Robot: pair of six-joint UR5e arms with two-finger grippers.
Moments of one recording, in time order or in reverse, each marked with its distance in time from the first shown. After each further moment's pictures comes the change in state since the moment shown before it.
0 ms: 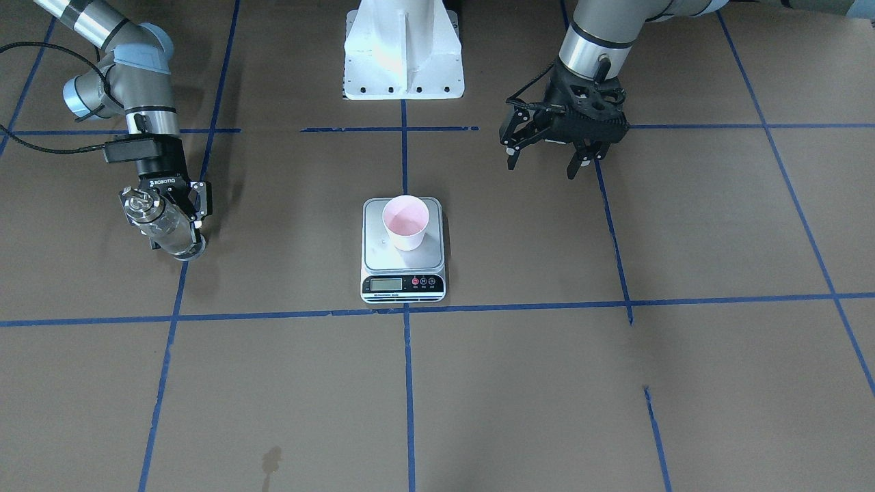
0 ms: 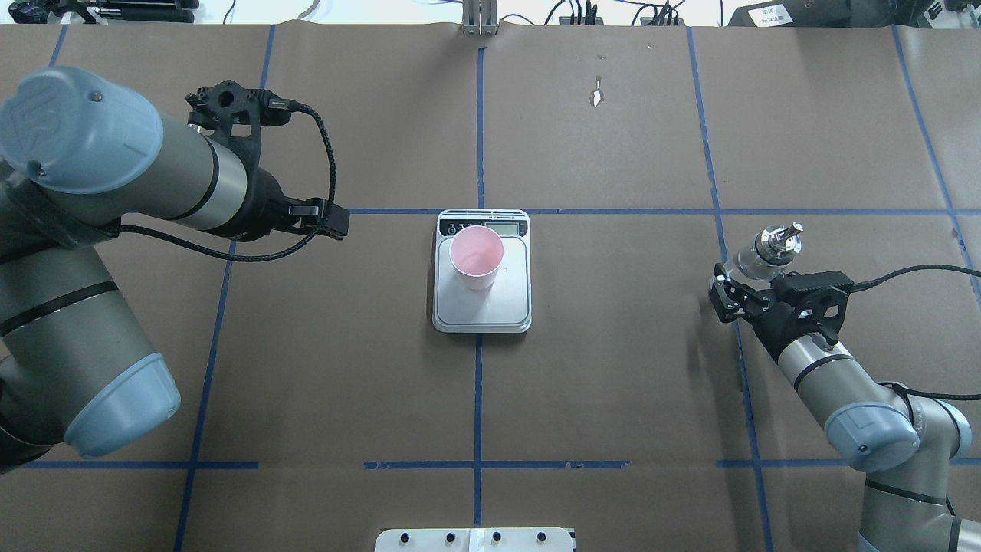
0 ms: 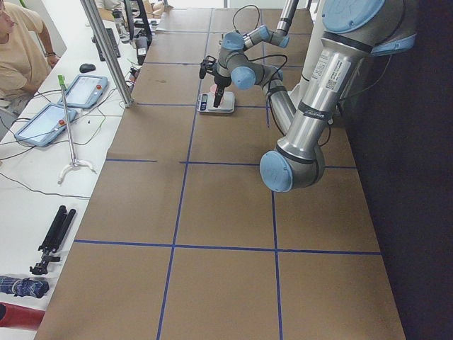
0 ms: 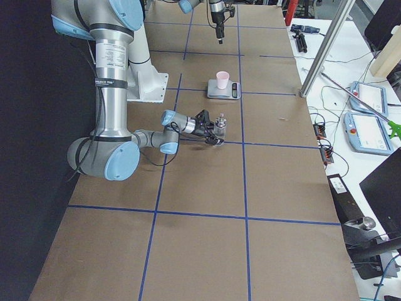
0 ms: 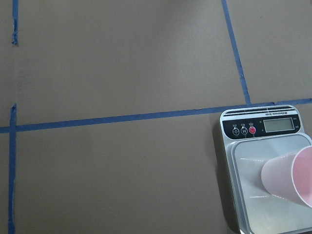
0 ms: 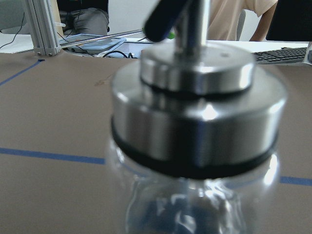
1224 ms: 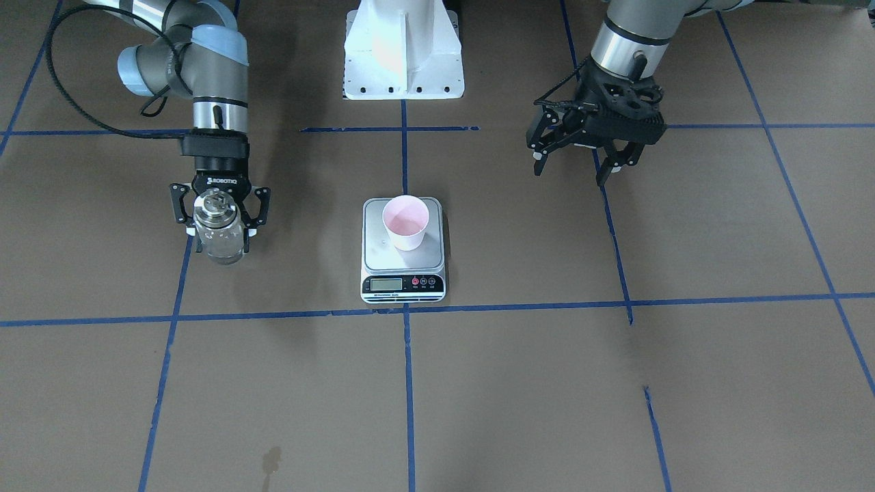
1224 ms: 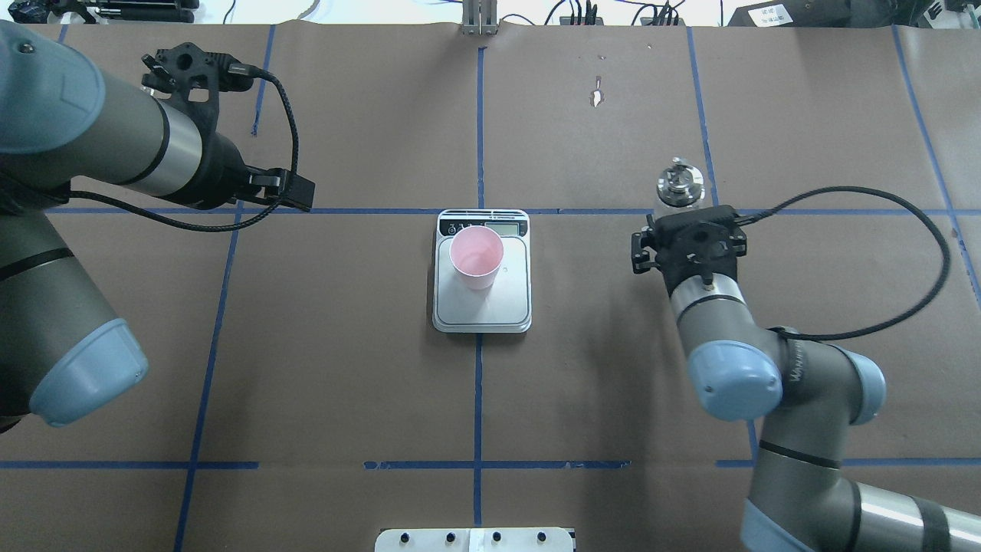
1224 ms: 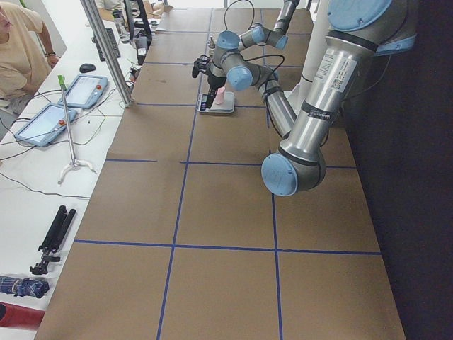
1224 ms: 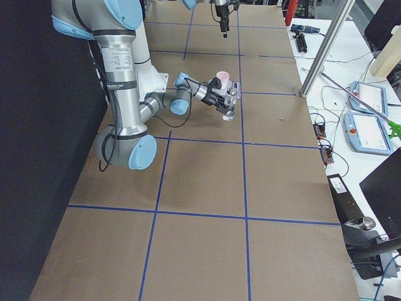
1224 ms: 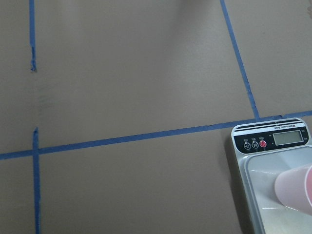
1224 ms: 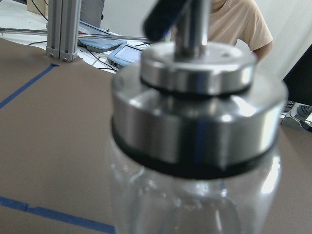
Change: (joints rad) left arm -0.087 0.031 -0.016 0.001 -0.029 0.101; right arm 0.048 0.311 0.215 -0.806 -0.009 -0.074
